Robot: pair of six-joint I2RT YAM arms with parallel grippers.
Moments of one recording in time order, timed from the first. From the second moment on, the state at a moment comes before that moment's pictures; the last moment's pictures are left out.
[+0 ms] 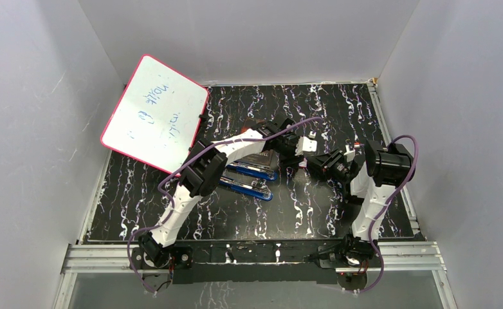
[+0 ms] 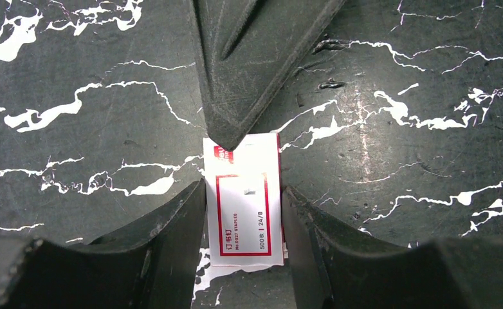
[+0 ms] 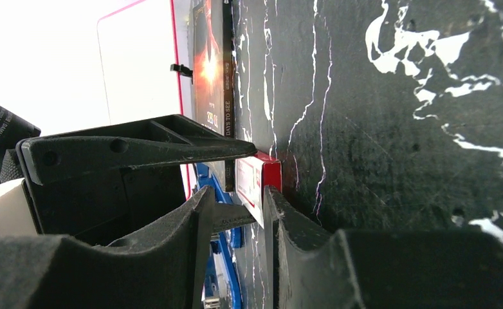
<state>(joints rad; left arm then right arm) -0.81 2.42 1.93 -0.42 0.64 0.80 -0.12 2.05 0.37 1.37 -0.82 1.18</state>
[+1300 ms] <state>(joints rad) -0.82 2.47 2.02 -0.44 0.63 0.76 -0.04 2.03 0.42 1.28 -0.75 1.14</state>
